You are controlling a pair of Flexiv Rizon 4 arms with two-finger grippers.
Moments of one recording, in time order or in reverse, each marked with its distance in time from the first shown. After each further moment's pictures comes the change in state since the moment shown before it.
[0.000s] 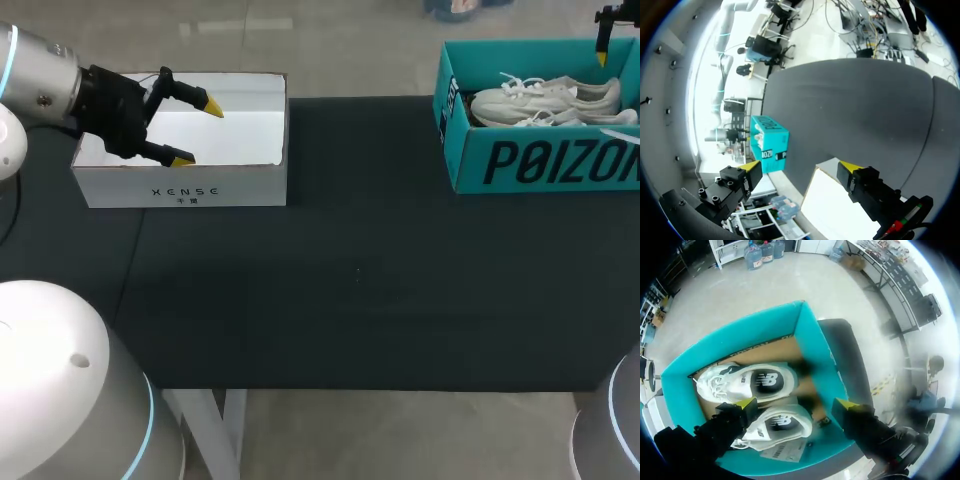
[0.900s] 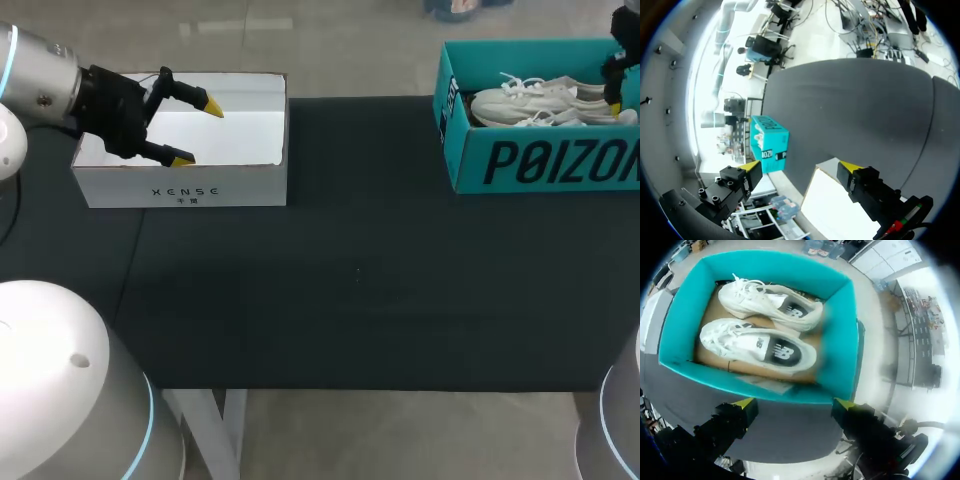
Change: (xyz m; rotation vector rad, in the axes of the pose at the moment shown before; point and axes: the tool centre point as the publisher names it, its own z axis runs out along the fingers) left arm 0.000 0.000 0.000 0.000 0.000 0.000; right arm -0.026 -0.136 -0.022 0.019 -0.093 -0.579
